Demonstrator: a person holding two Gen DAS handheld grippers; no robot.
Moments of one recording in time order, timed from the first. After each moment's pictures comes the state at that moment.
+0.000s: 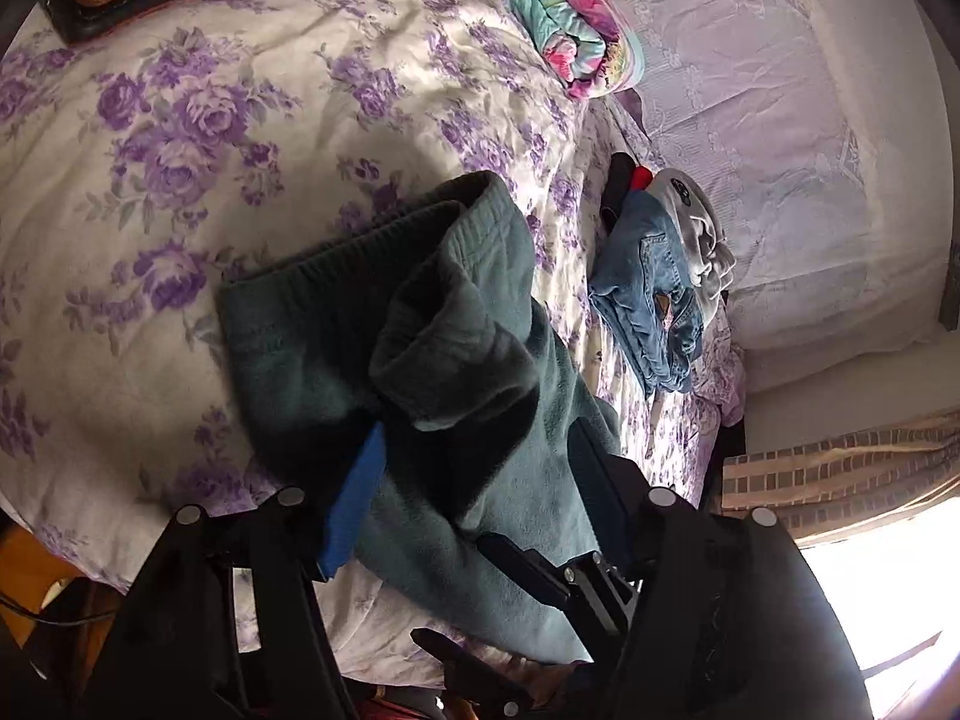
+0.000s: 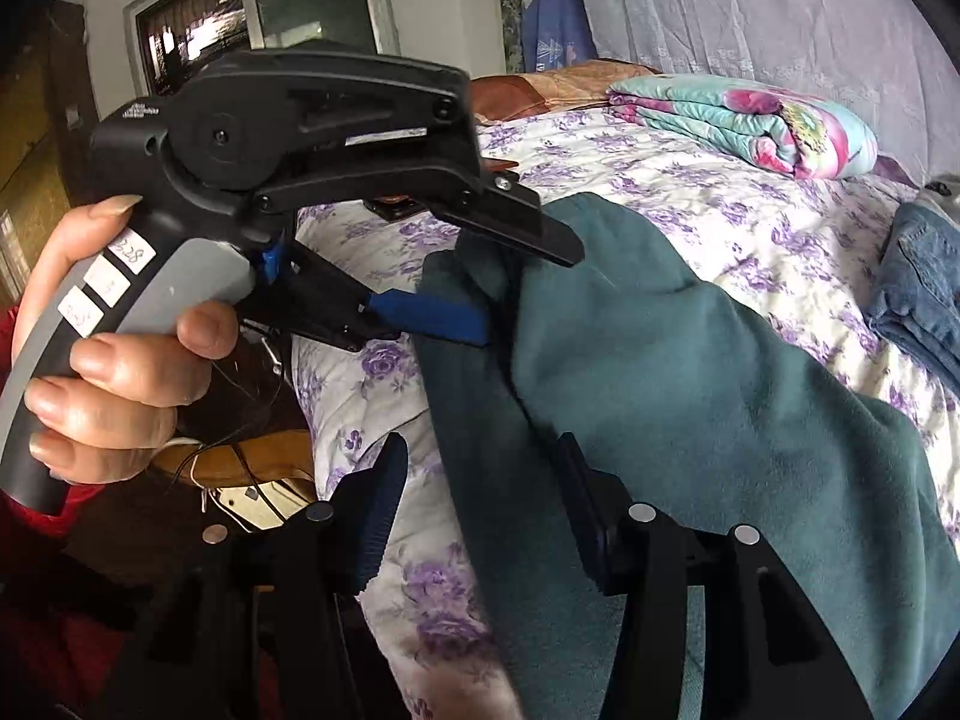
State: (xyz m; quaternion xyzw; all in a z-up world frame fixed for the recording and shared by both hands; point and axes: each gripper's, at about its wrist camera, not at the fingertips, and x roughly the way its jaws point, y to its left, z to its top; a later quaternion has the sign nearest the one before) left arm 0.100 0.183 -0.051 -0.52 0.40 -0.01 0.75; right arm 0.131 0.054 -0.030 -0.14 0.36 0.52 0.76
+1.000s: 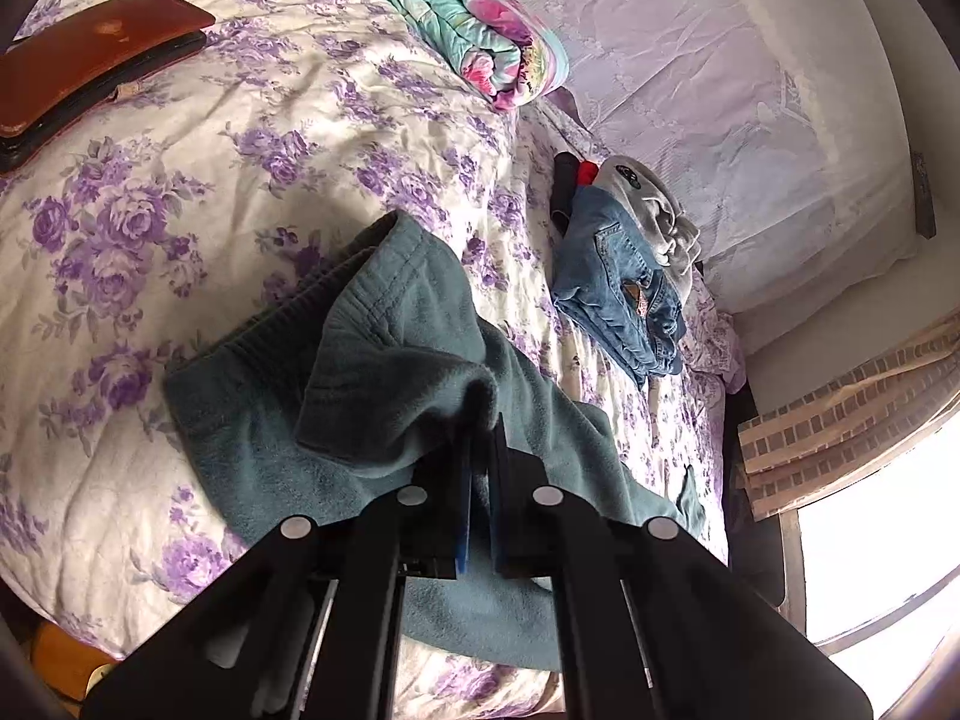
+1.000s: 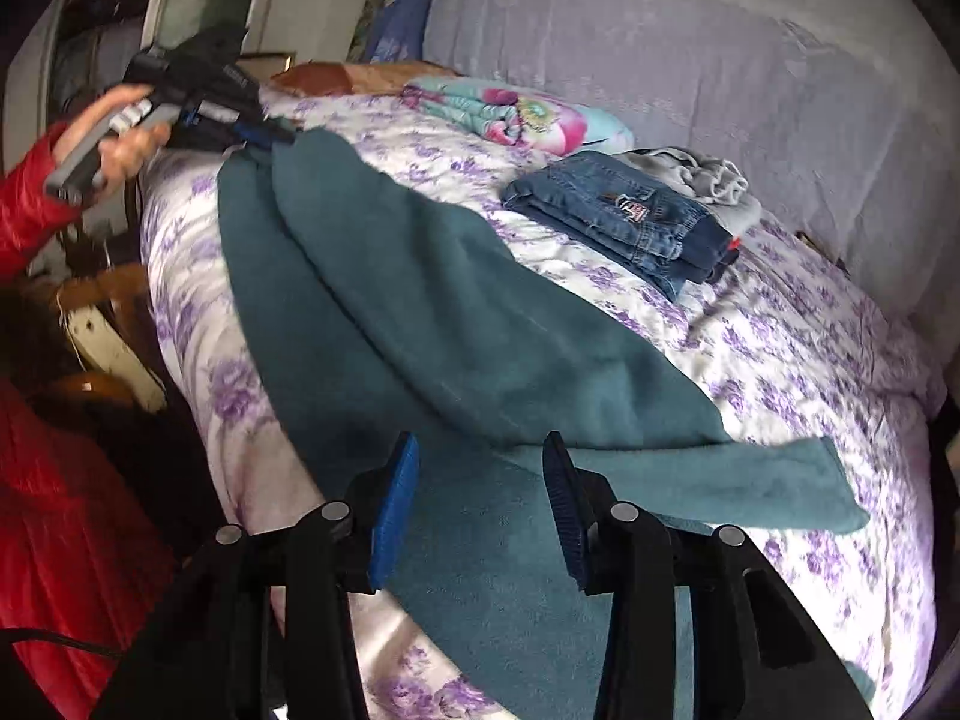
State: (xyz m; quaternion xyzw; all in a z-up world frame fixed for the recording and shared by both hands) left arm 0.110 0.176 -0.037 -0.43 0.37 -0.04 0.82; right arm 0.089 -0.174 -0.026 -0.28 0.29 0.30 0.86
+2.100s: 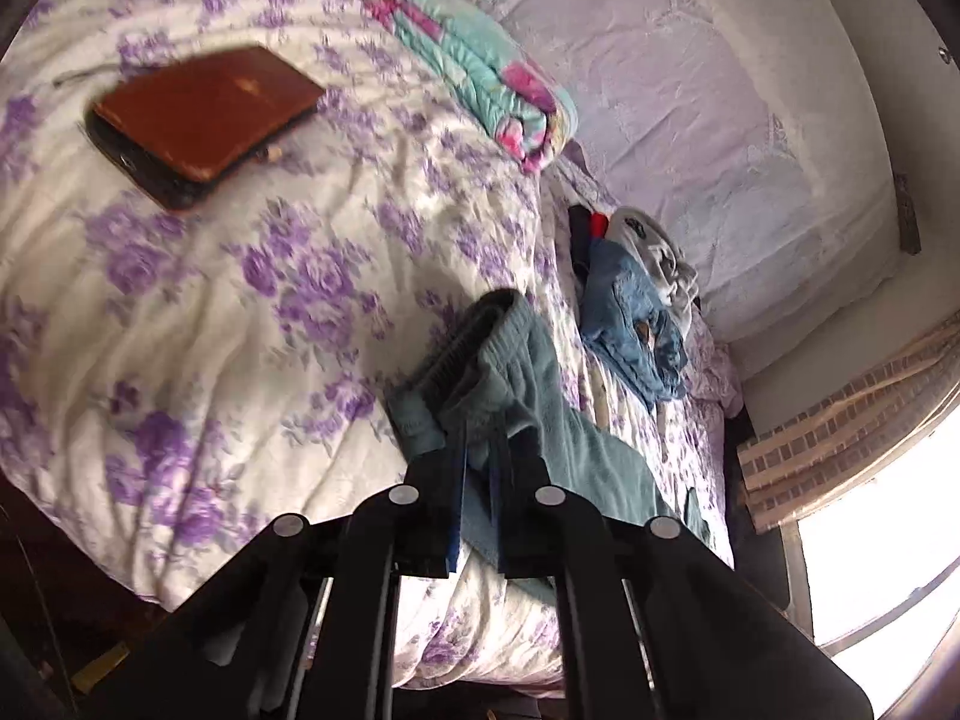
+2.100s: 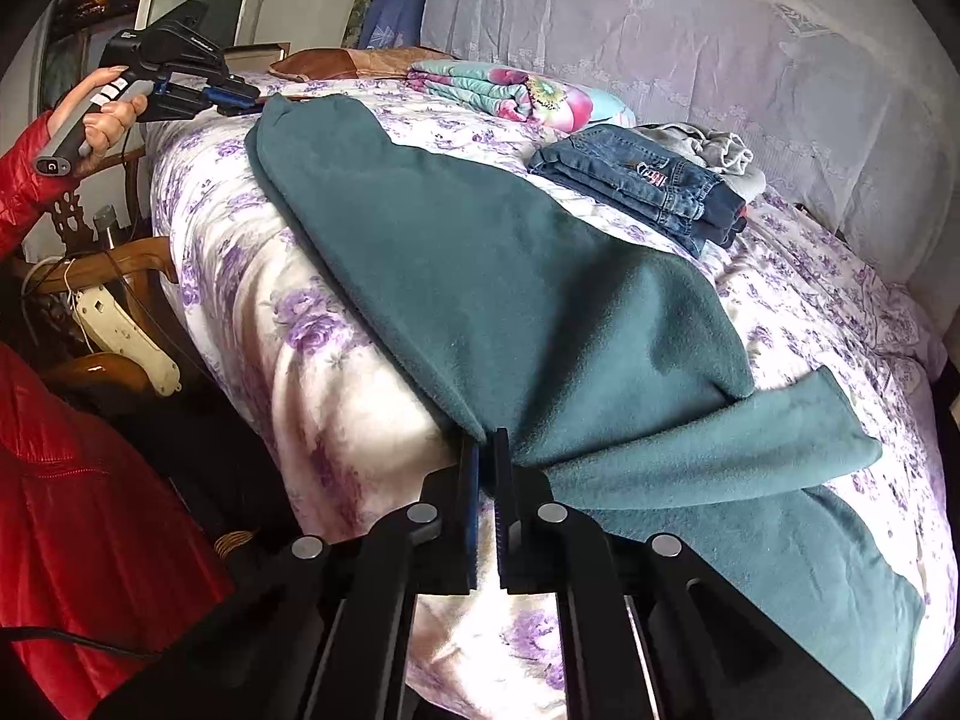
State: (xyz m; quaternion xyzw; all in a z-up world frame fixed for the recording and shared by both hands) left arm 0.037 0.230 -0.027 -0.42 0.31 -0.02 0.85; right arm 0.040 -0.172 -0.057 -0.24 0.30 0.29 0.87
